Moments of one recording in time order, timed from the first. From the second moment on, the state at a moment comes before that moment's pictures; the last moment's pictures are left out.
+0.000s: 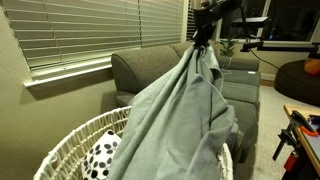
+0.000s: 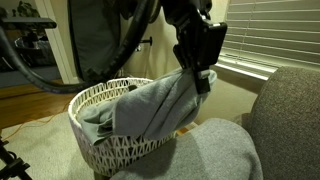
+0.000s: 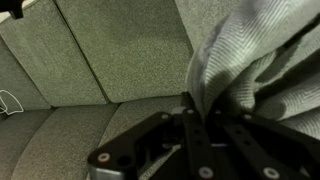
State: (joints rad) arm -0.11 0.02 -0.15 -2.23 -0.56 2.29 0.55
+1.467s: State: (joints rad) arm -0.03 0.01 -0.02 -2.16 -0.44 2.18 0.45
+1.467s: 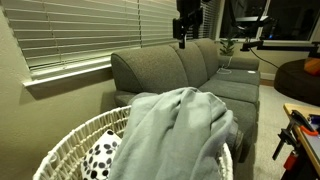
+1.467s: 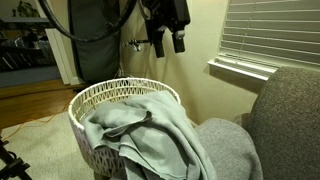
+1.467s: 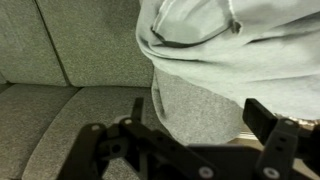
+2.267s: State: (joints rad) arm 0.06 0.01 0.07 -2.15 -0.21 2.18 0.26
